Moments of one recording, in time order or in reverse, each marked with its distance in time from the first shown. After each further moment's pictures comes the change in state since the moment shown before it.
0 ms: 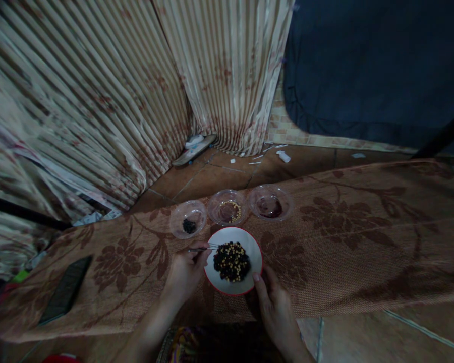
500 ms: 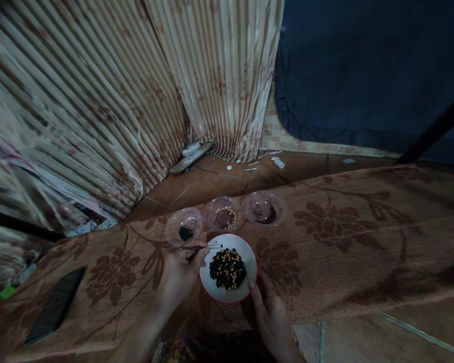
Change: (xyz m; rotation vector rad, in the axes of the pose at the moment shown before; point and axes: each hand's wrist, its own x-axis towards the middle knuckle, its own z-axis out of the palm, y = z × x) left_hand 0.011 0.027 -0.008 -0.154 0.034 0.040; right_hand -0.001 0.002 0.003 0.072 0.018 0.015
